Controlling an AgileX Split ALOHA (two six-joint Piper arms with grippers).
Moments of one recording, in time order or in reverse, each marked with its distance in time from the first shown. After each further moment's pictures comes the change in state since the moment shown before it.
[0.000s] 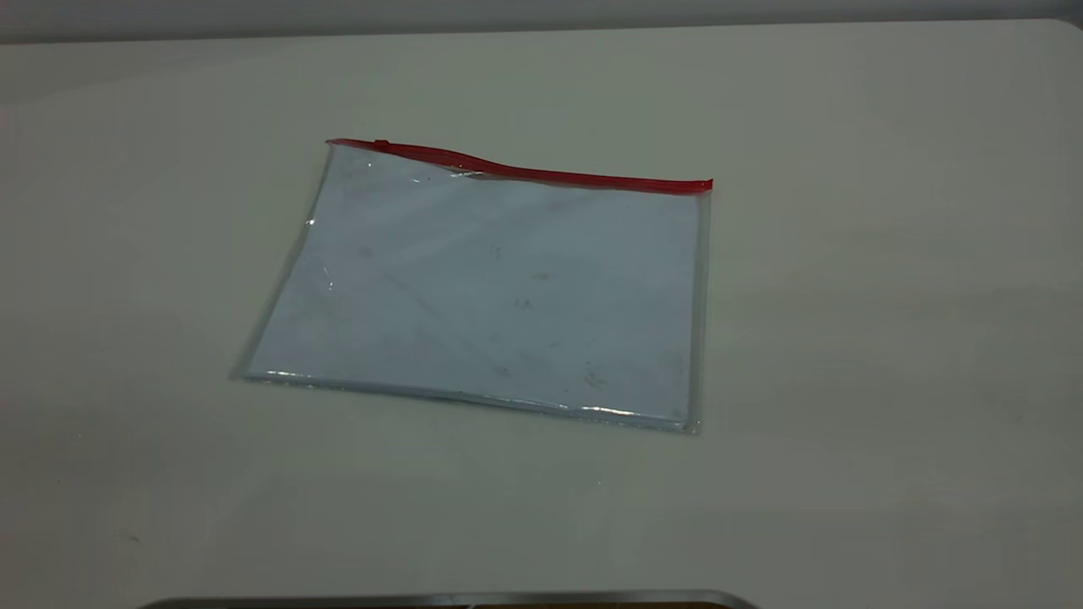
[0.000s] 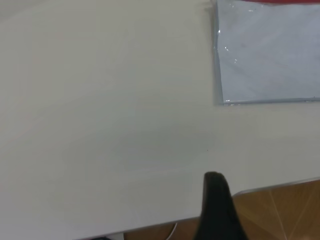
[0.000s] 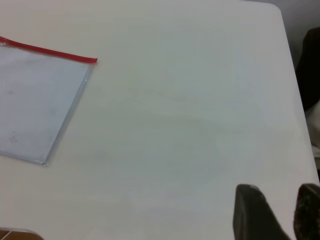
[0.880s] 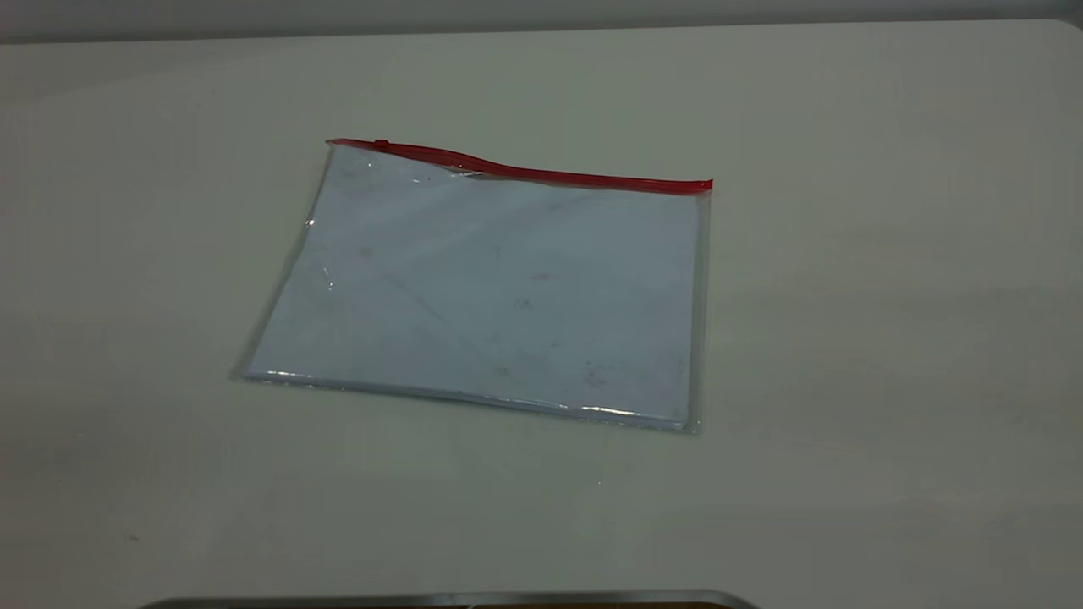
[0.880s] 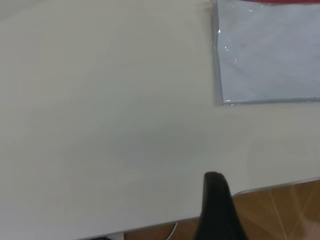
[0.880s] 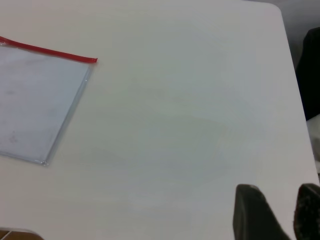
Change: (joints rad) left arm 0.000 0.000 0.000 0.000 0.000 0.000; right arm 0.000 0.000 0.000 -0.001 0.000 0.000
